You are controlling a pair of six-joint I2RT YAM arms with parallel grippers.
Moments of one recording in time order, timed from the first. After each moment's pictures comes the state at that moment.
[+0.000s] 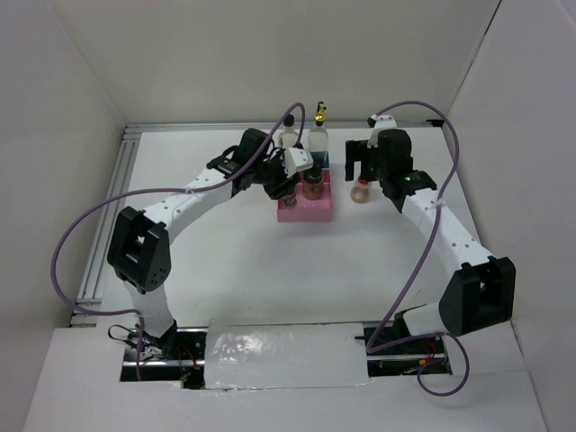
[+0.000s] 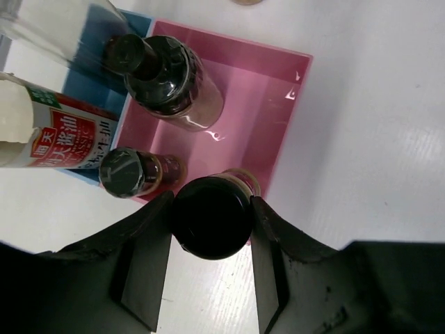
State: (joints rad) left arm -0.54 1.80 1.53 -0.41 0.42 0.55; right arm 0.24 1.38 1.18 -0.28 0.07 0.07
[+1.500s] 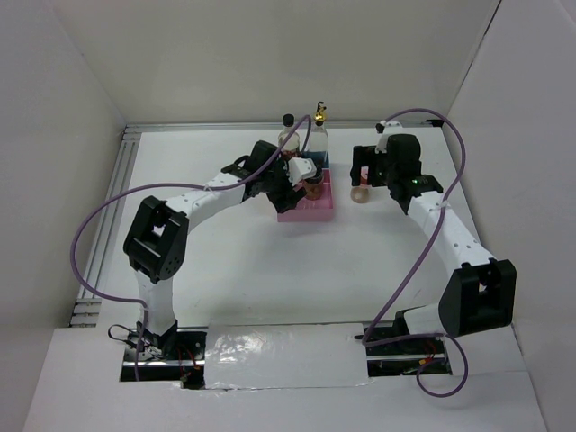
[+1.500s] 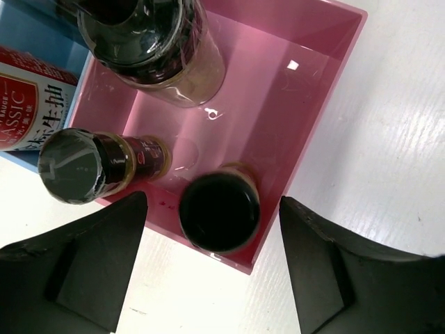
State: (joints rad) left arm -0.56 1.93 1.49 -0.32 0.32 0.49; right arm 0.16 1.37 1.12 -0.29 -0.03 0.08
